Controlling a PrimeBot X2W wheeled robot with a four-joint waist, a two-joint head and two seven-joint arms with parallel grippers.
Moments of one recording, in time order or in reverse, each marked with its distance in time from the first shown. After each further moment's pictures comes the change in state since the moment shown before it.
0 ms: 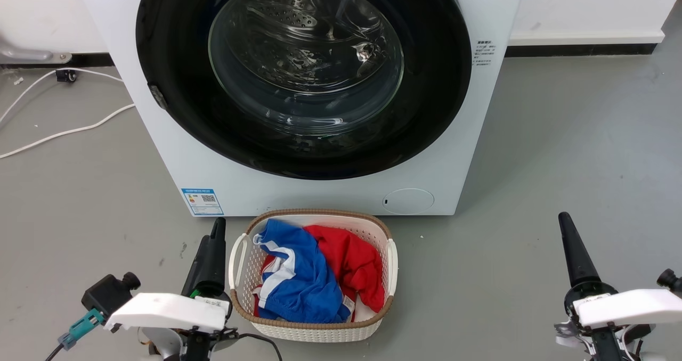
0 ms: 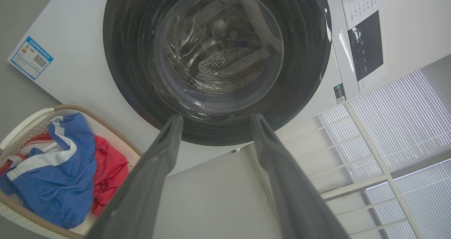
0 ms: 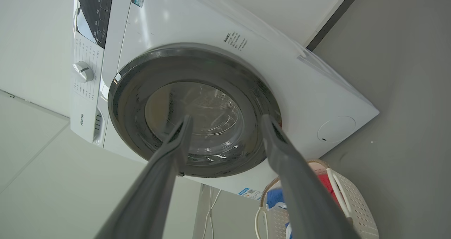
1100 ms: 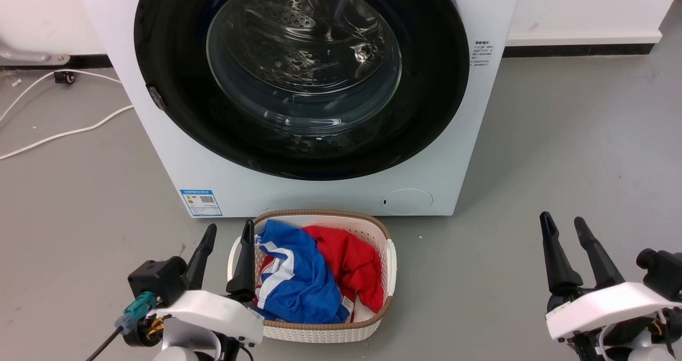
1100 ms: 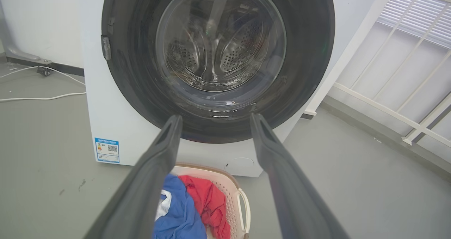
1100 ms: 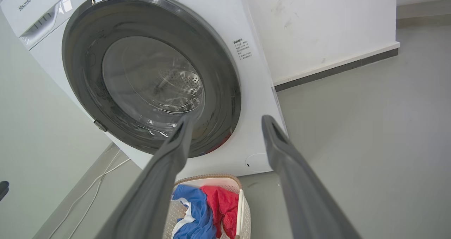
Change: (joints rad) left arm -0.011 0.067 -0.132 -0.013 0.642 0.094 -0.104; right arm 0.030 0.025 -0.016 -0.129 -0.692 0.000 0.026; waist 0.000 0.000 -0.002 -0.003
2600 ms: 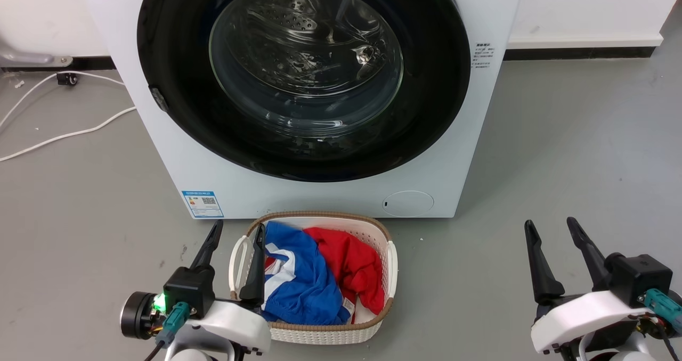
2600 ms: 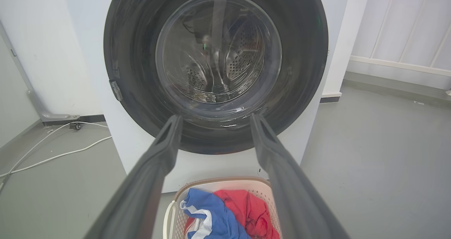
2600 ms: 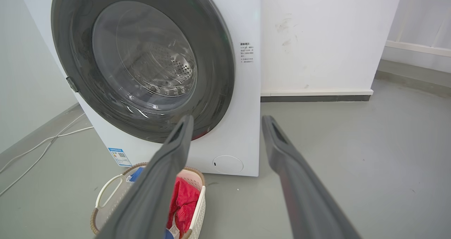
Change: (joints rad) left arm -0.005 -0.010 -0.012 0.038 0.309 0.024 -0.093; right arm 0.020 0.005 0.029 -0.024 -0.328 0.000 -0.035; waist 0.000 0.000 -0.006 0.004
